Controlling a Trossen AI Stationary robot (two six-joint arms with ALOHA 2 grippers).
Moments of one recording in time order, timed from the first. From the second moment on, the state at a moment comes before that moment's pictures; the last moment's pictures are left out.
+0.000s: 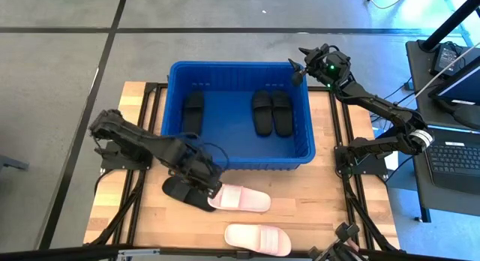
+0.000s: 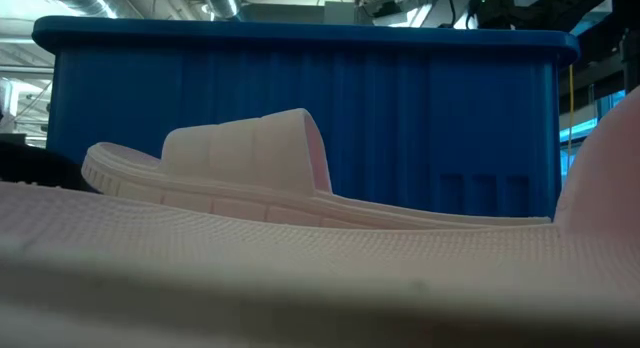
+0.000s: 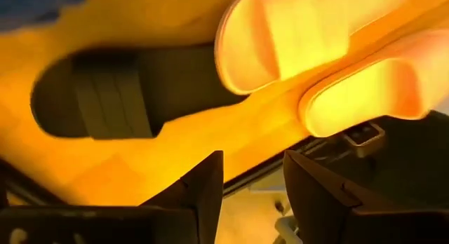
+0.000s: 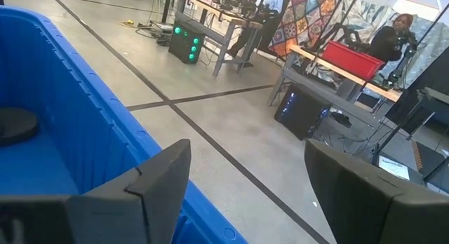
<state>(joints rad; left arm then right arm) -0.39 1.65 1.62 -1.29 0.15 -1.53 -0.90 1.24 0.84 0.31 -0.05 -0.34</state>
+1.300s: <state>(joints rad) -0.48 1.87 1.54 -1.38 0.26 -1.81 -0.90 1.24 0.84 0.30 -0.05 -0.34</state>
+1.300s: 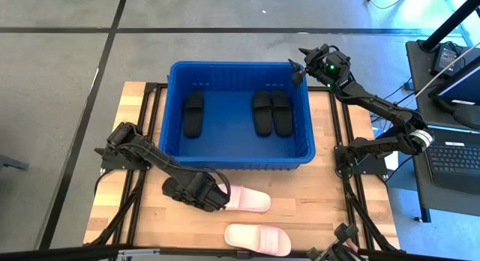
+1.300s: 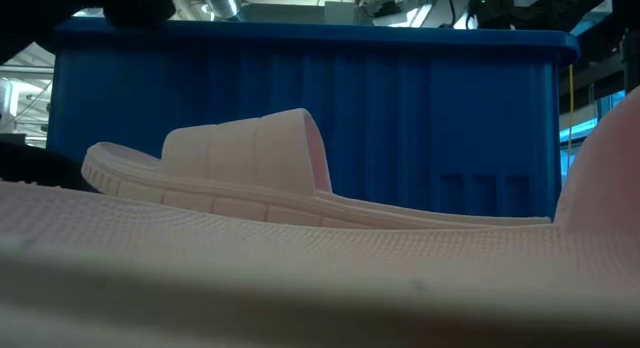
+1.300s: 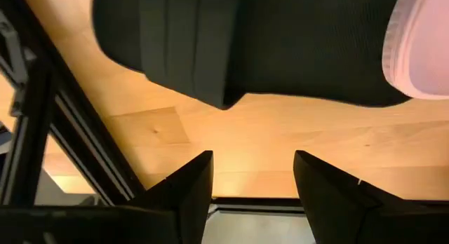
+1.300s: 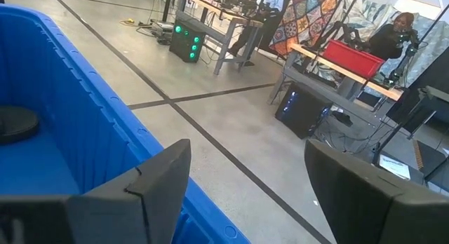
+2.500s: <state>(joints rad) -0.48 1.87 1.26 -1.27 0.32 -1.91 -0.90 1.24 0.84 0.28 -0.05 -0.34</state>
